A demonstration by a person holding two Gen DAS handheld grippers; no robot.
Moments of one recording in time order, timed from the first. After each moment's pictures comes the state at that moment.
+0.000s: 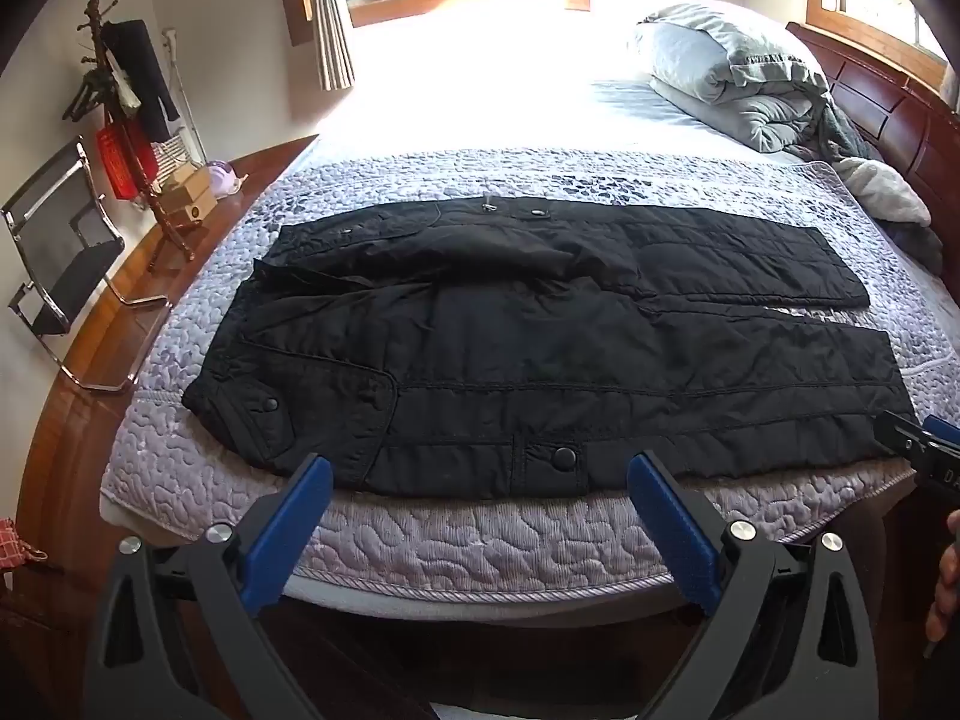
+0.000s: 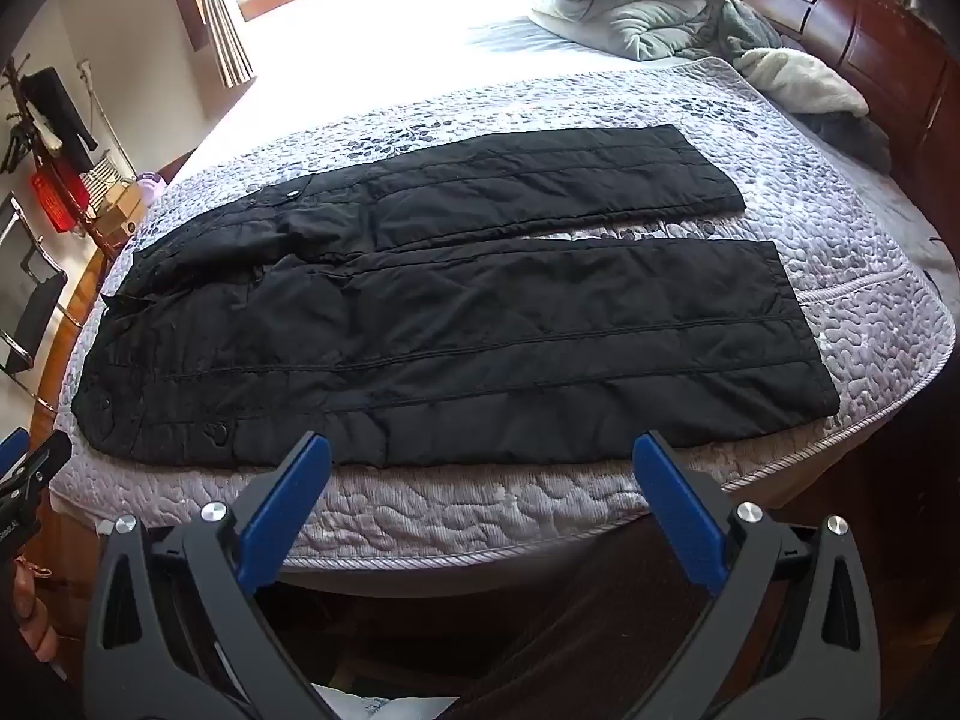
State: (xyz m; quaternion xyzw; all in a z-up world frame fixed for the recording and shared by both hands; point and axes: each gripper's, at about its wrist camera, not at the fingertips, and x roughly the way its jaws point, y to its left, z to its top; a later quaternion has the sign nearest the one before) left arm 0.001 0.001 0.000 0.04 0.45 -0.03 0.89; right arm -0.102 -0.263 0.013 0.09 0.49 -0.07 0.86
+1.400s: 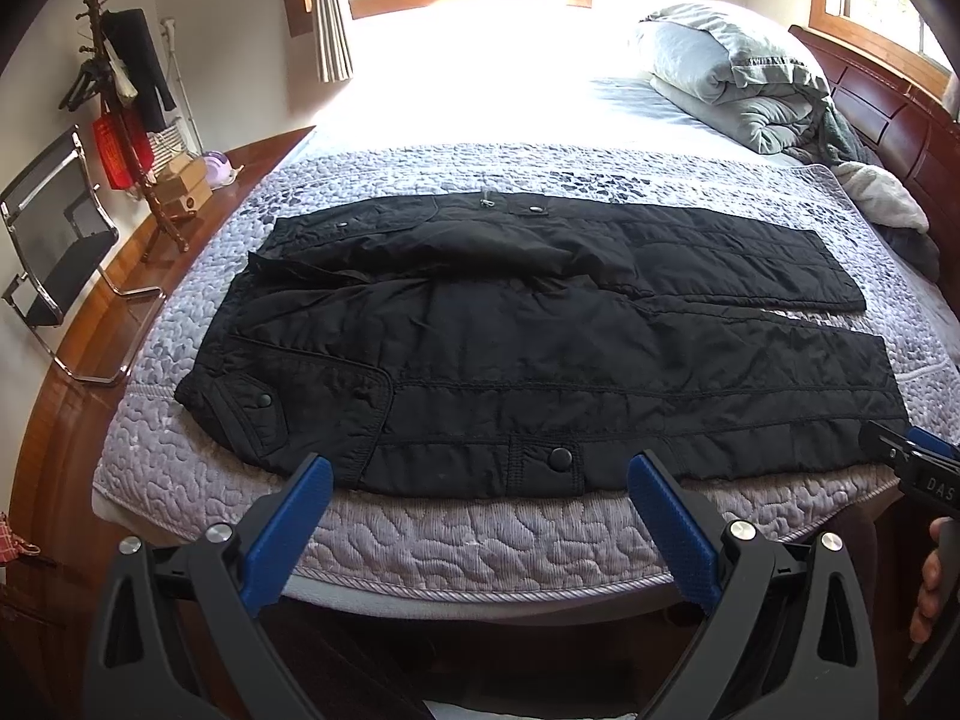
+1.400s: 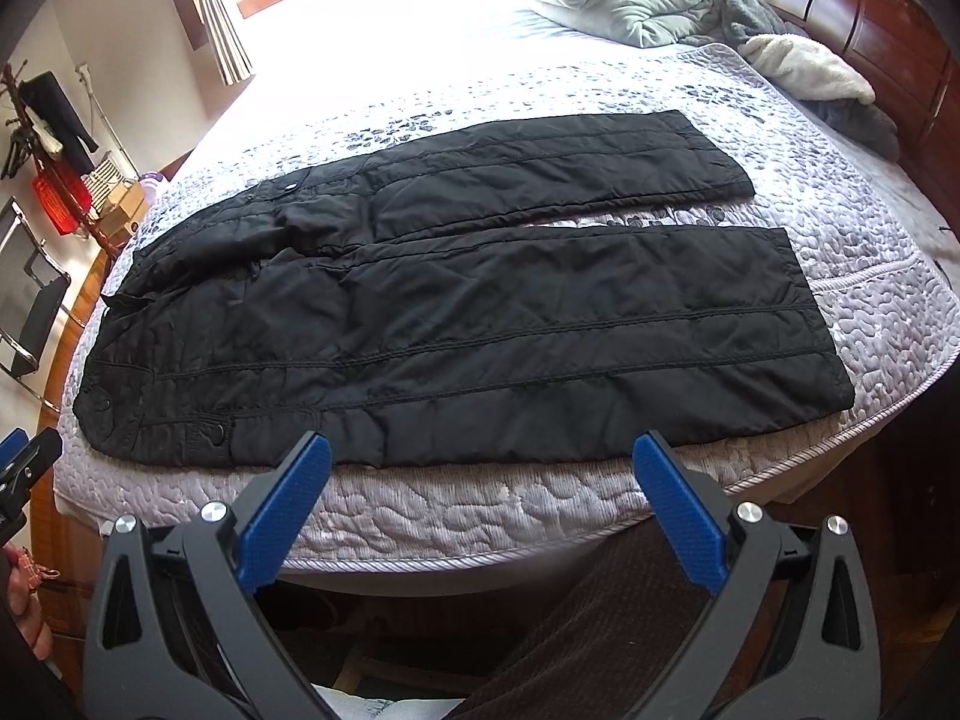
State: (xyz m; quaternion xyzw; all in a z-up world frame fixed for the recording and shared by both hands) left arm 0.006 0.006 0.000 0.04 0.45 -0.03 0.89; right arm -0.096 -0.267 0.001 0.10 0.50 -0.06 0.86
